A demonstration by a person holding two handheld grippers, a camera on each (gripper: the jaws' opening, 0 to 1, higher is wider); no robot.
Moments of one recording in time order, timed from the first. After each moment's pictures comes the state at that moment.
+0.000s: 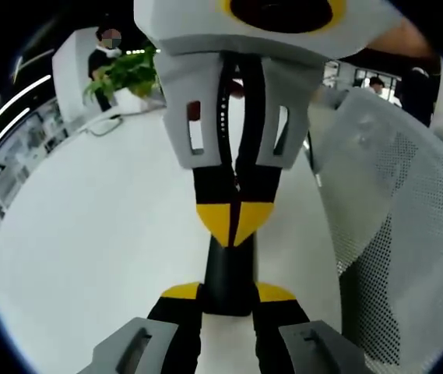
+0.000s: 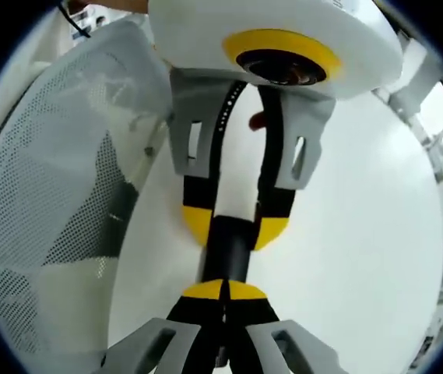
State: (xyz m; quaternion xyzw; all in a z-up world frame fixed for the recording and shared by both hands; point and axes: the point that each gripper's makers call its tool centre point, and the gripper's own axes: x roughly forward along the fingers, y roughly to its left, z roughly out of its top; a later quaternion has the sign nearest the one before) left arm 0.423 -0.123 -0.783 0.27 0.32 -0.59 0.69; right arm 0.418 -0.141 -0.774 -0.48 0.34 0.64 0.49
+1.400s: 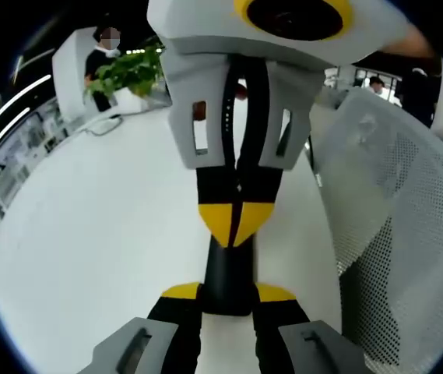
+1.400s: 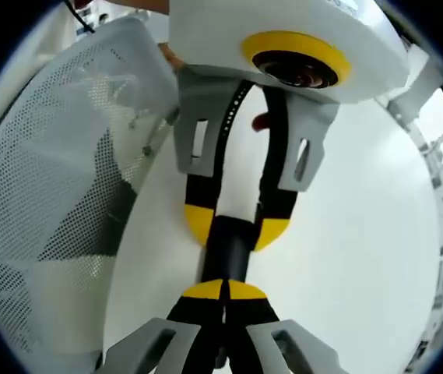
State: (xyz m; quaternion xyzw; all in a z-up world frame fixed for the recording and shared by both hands) left arm 0.423 -0.122 -0.783 0.27 0.32 -0.59 0.69; right arm 0.416 -0.138 -0.773 -0.49 0.32 0.64 0.50
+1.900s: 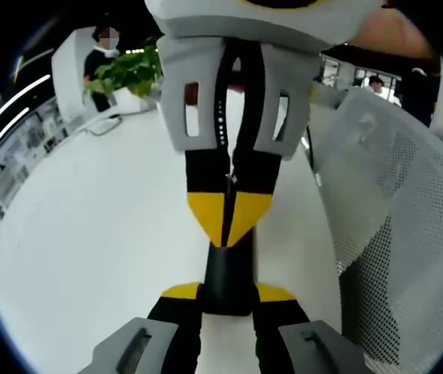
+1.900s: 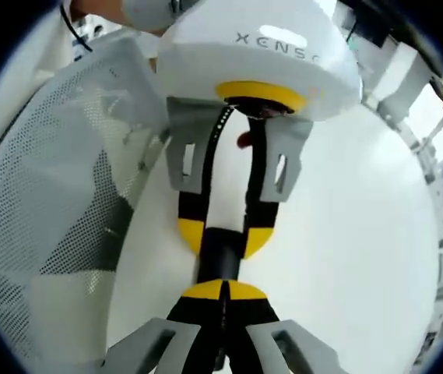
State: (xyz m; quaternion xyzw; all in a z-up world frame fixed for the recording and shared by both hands) left arm 0.424 -0.122 -0.783 0.27 0.32 -0.59 0.69; right arm 0.423 -0.132 -0.756 -0.46 0.31 0.64 0.53
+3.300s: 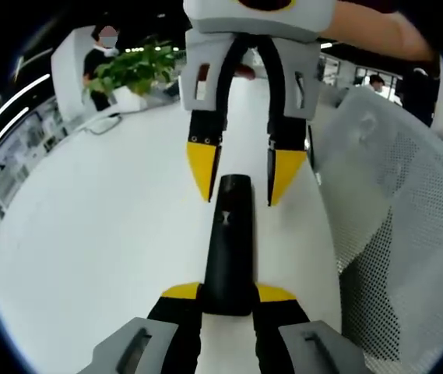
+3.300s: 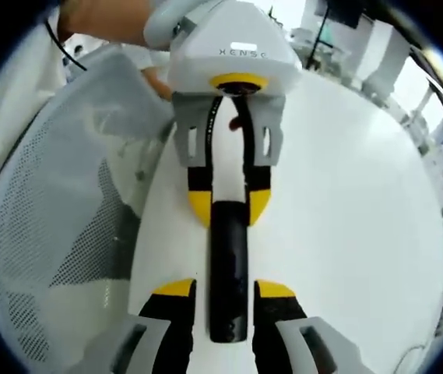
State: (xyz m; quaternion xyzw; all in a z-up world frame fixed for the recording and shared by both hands) left arm 0.425 -0.122 -0.783 0.27 0.32 -0.59 0.69; right arm 0.417 -0.172 -0.754 -0.42 0.36 0.62 0.56
